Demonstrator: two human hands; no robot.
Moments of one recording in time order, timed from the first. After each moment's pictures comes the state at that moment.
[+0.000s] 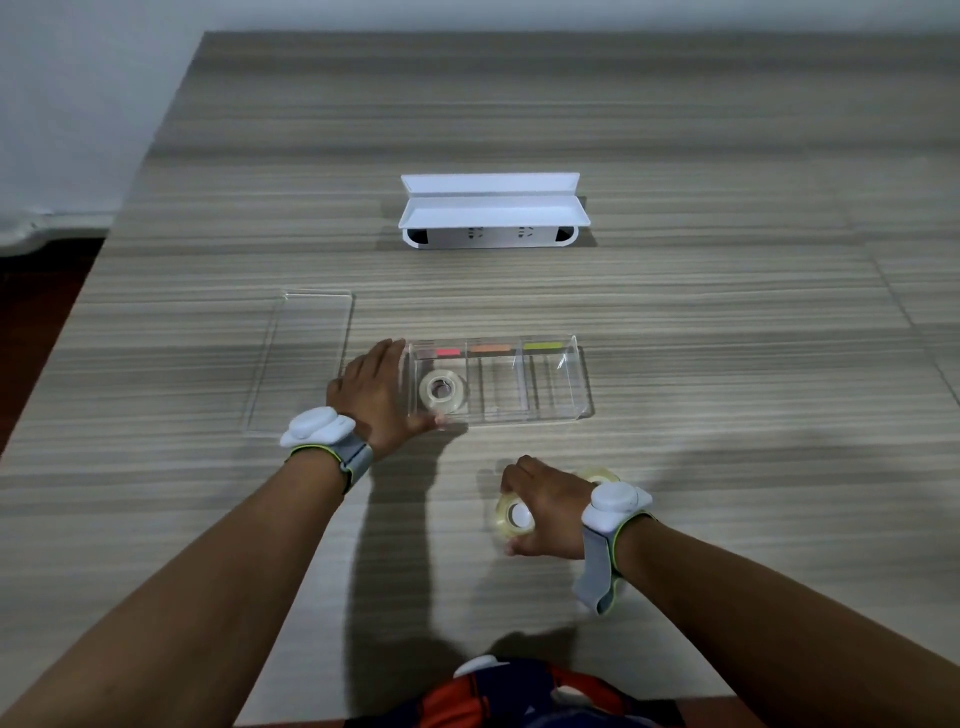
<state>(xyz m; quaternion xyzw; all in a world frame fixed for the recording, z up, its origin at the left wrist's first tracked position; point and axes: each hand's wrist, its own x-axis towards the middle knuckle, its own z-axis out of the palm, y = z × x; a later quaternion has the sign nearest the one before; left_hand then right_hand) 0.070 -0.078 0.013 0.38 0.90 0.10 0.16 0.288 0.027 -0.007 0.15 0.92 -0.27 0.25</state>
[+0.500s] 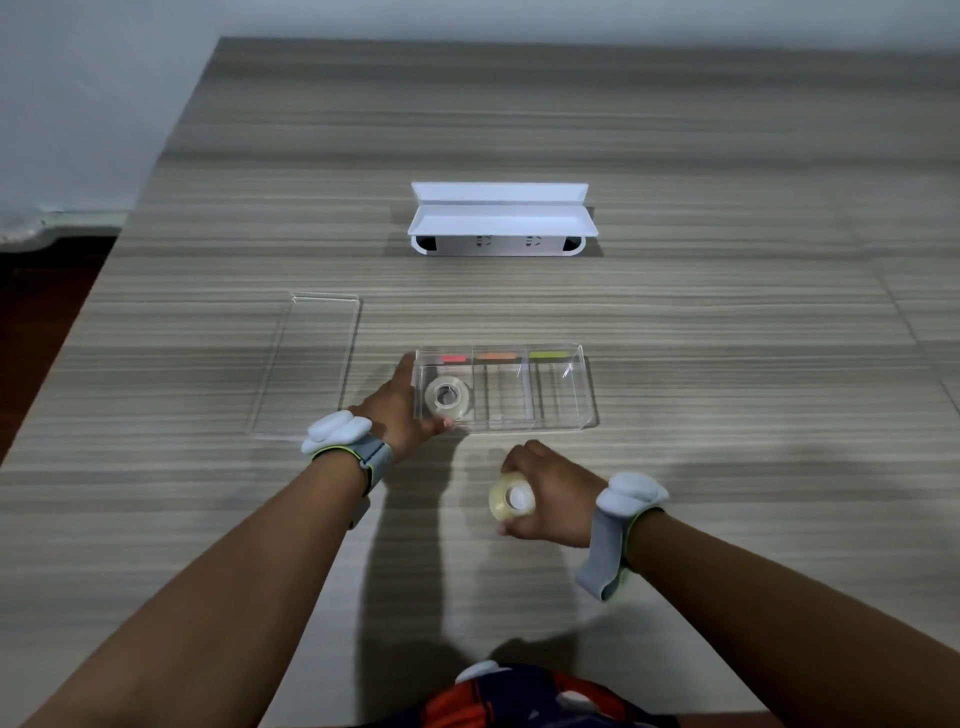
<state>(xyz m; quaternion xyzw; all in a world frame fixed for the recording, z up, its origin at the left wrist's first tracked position) 0.074 -0.069 0.006 0.31 0.89 0.17 0.30 0.275 0.037 0.003 0.20 0.91 -0.33 0.18</state>
